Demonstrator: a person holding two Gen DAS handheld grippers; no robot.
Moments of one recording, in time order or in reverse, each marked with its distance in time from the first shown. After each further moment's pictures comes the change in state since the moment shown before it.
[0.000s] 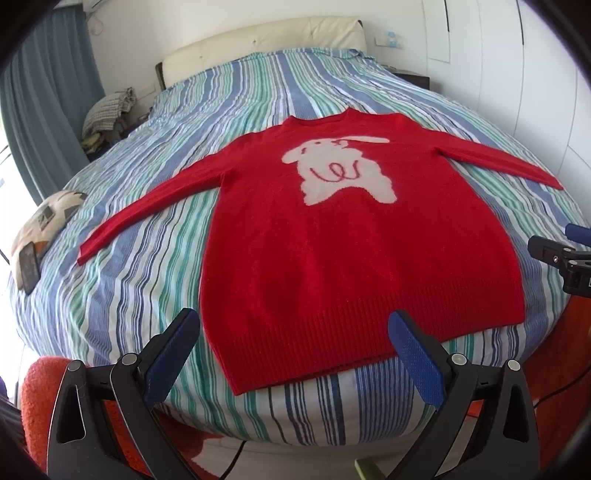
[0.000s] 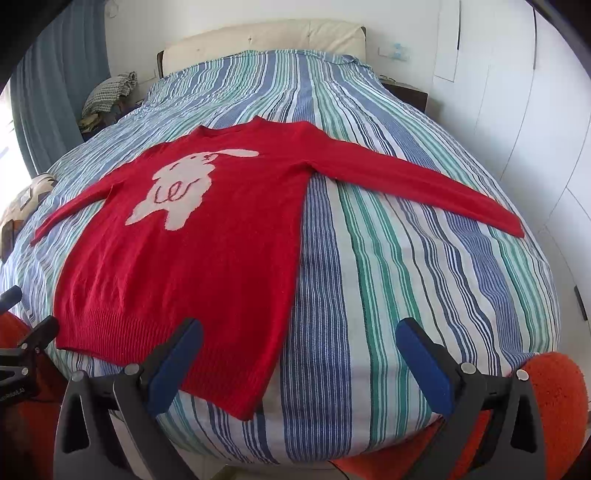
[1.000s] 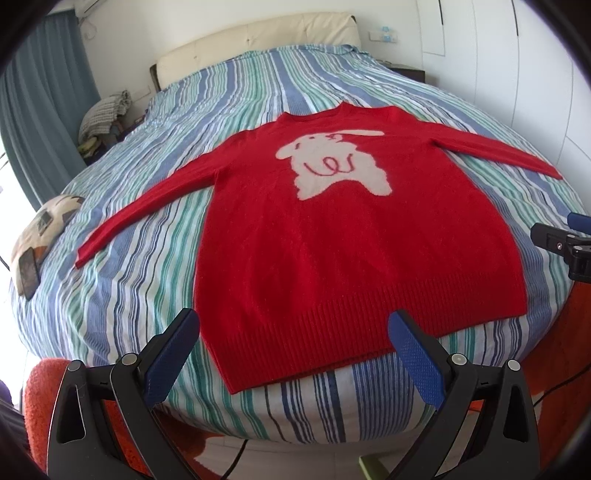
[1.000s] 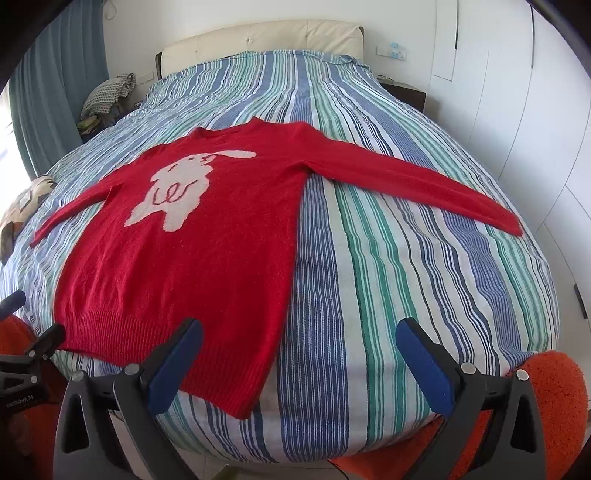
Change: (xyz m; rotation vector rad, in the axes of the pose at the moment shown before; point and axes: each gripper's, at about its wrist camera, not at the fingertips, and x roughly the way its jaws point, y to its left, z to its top) left arm 0.003 -0.007 -0.003 0.029 0.002 0.006; right arm 0.000 -0.006 -0.001 0.015 0.002 -0.001
